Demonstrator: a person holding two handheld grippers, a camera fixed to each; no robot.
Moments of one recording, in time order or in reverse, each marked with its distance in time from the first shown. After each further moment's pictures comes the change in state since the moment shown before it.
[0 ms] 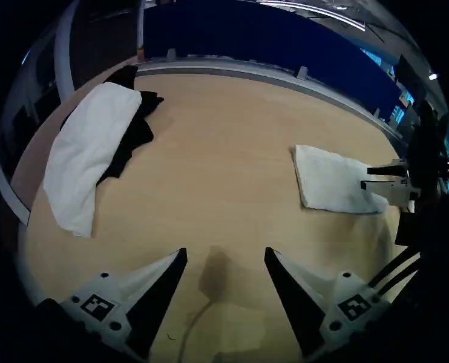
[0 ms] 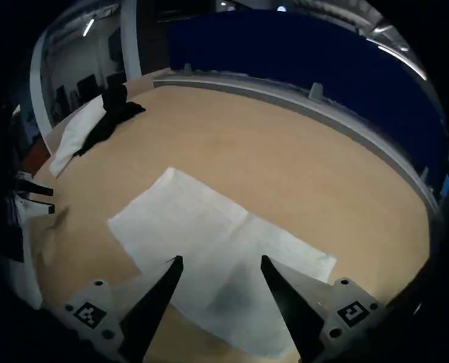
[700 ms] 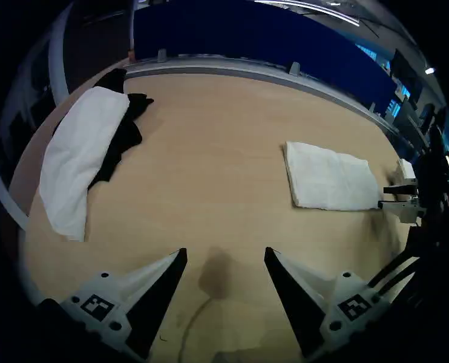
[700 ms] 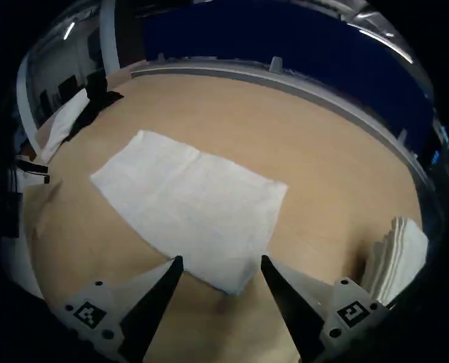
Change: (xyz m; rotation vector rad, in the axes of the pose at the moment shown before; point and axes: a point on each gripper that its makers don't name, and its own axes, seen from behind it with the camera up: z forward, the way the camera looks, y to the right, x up) left arm 0.003 0.016 0.005 -0.017 -0.008 0.030; right arm -0.086 0.053 -0.056 -0.089 -0.077 0.076
